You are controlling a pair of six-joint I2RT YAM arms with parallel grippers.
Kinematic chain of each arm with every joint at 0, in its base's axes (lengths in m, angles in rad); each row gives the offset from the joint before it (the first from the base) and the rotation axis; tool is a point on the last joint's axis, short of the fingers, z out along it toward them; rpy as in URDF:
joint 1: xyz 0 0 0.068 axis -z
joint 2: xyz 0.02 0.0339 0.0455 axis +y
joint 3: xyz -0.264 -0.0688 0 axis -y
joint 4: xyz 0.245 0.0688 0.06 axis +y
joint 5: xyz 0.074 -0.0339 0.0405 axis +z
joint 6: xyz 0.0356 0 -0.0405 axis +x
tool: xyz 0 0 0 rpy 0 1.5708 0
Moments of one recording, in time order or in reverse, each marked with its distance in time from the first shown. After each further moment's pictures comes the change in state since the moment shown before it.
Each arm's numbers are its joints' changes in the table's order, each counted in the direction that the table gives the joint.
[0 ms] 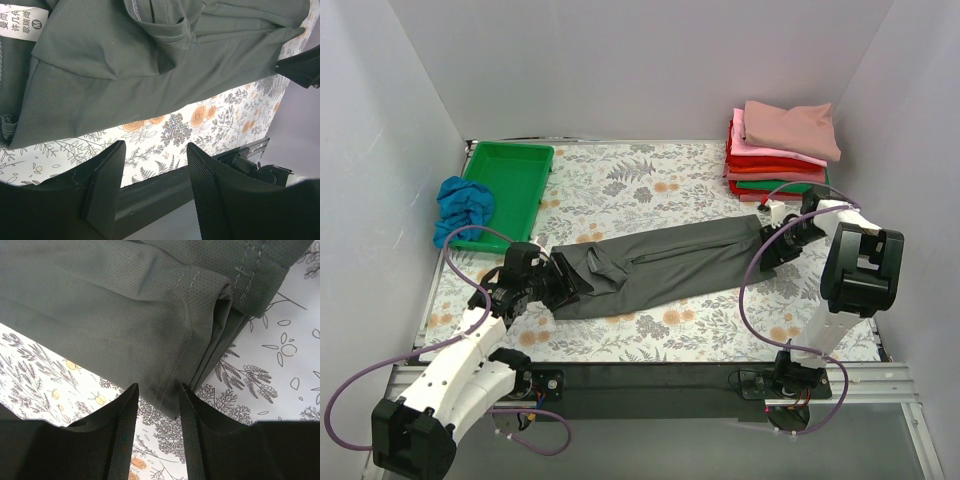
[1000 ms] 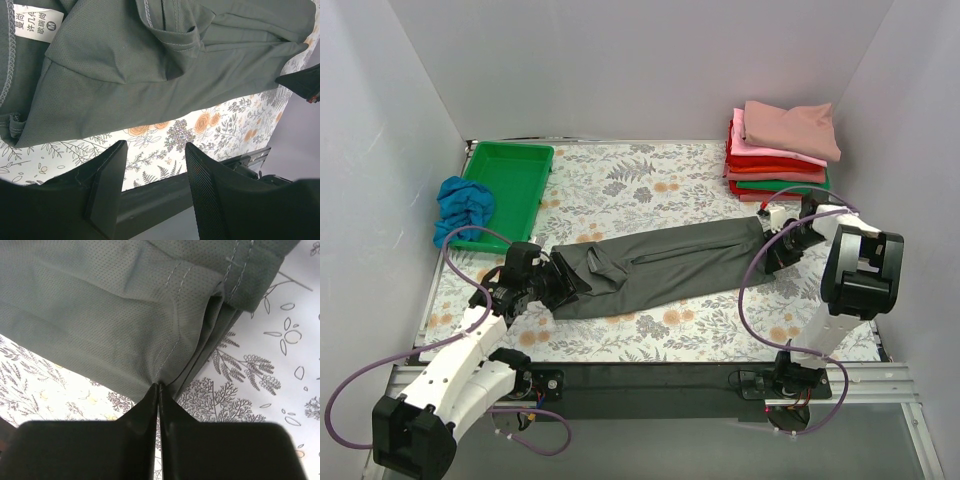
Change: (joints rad) left arm 0.000 0.013 -0.002 0.004 0.040 -0.026; right arm 0.001 -0.009 -0.054 -0.051 -0.046 0.017
